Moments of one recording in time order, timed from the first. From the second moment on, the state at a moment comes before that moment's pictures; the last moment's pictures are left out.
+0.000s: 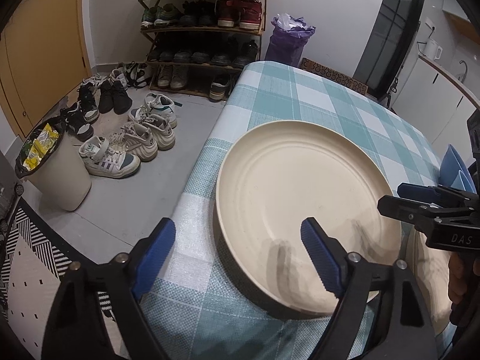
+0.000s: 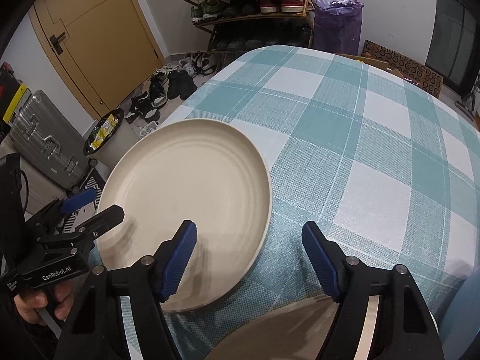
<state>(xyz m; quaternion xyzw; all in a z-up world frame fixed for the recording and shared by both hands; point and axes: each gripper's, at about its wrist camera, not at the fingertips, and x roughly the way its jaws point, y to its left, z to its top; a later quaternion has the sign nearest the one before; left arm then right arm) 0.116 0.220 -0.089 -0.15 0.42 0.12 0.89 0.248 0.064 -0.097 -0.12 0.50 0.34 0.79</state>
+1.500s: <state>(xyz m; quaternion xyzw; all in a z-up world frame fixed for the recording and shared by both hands) 0.109 0.220 -0.094 -0.15 0.43 0.12 0.88 0.236 0.068 -0.103 -0.16 0.49 0.32 0.80</state>
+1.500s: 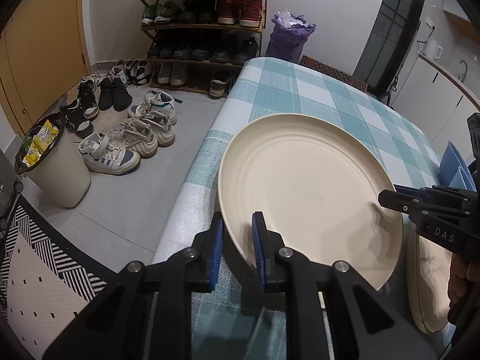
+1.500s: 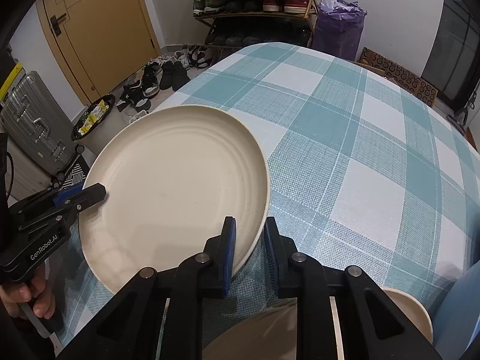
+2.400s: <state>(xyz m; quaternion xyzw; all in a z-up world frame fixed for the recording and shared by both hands) 0.089 0.204 -0.056 -0.13 0.39 0.12 0.90 0.212 0.051 -0.066 -0.16 0.45 0.31 0.82</state>
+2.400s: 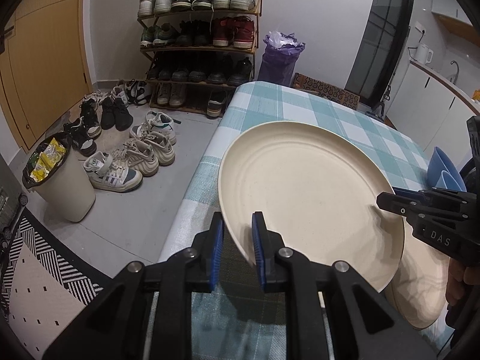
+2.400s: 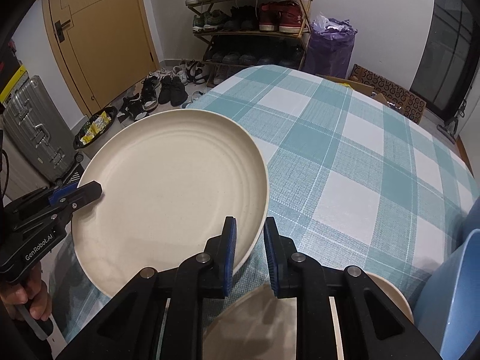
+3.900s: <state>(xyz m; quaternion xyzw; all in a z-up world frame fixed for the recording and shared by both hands) 0.073 0.087 -0.002 -0.06 0.36 0.05 0.93 0.150 -0.095 0.008 -0.10 0.40 0.25 0.88</state>
